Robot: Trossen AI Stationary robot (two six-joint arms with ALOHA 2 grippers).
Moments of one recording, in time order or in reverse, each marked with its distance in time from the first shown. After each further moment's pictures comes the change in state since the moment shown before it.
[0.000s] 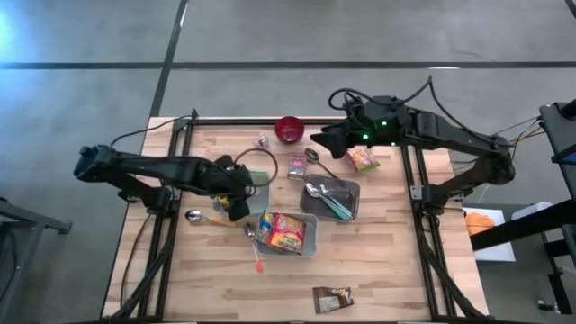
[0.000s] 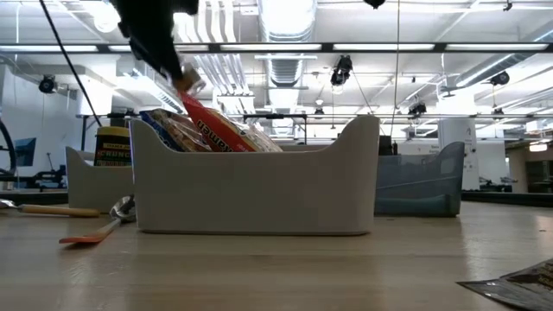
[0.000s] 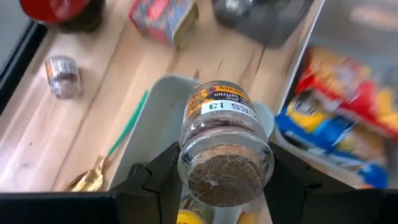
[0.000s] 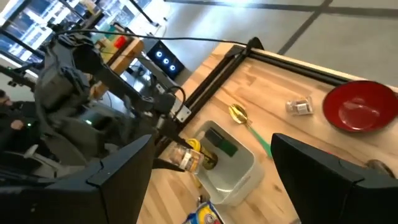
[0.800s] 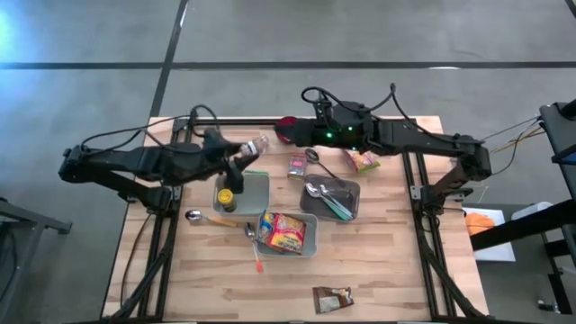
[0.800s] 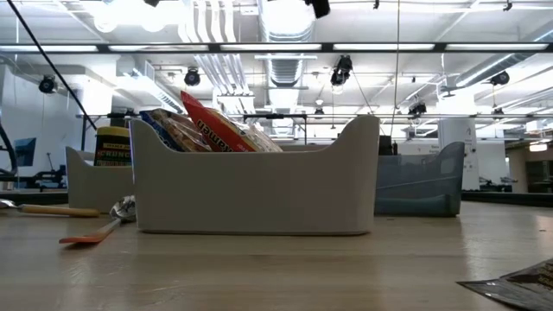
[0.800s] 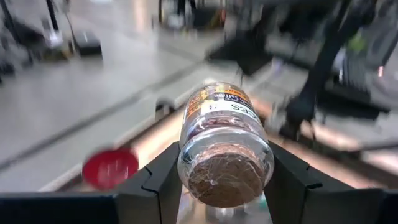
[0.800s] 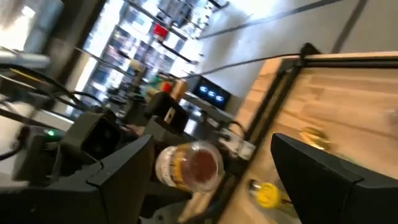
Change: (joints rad) left arm -0.002 -0.247 0.002 0.515 -0.279 0.028; right arm 0.010 0.209 -0.001 0.425 0.019 0.278
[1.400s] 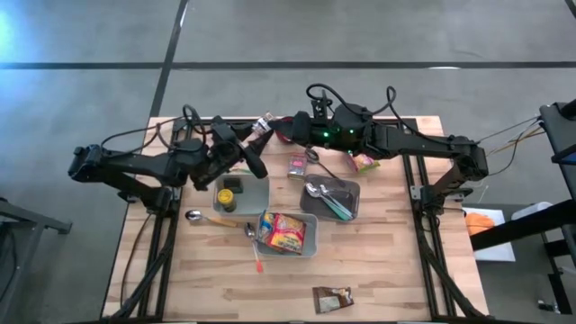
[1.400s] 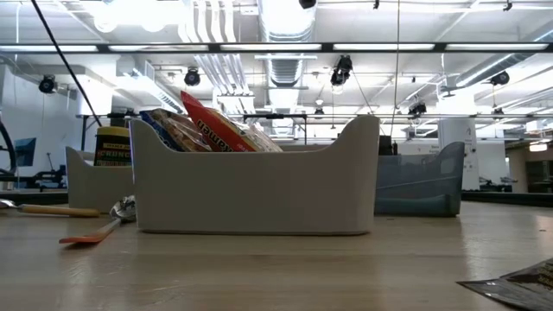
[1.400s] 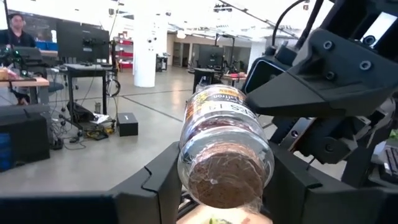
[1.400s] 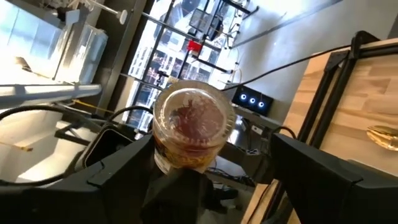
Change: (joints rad) left arm 0.002 0.159 0.002 0.640 -0.224 0.337; right arm 0.023 0.033 -0.001 0.192 0.009 0.148
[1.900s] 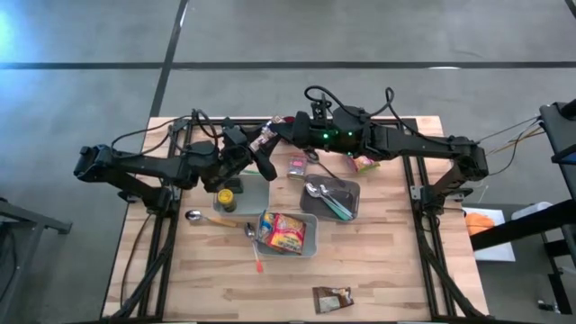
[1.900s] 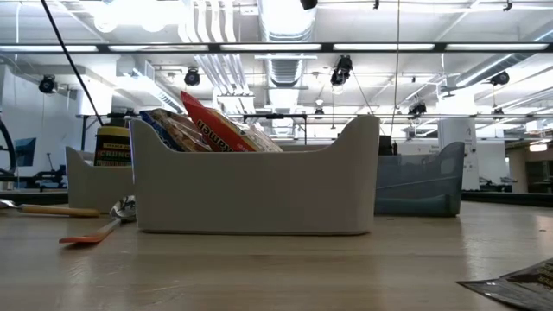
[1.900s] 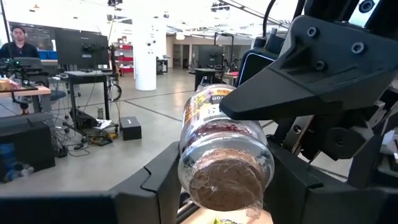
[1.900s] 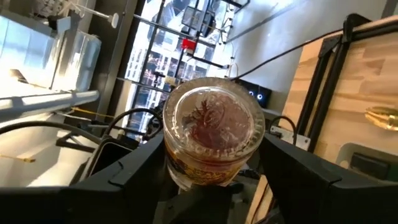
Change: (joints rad) left arm 0.001 0.073 -0.004 0.105 0.010 0.079; right arm 0.002 0.002 0.002 -0.037 0.018 0.080
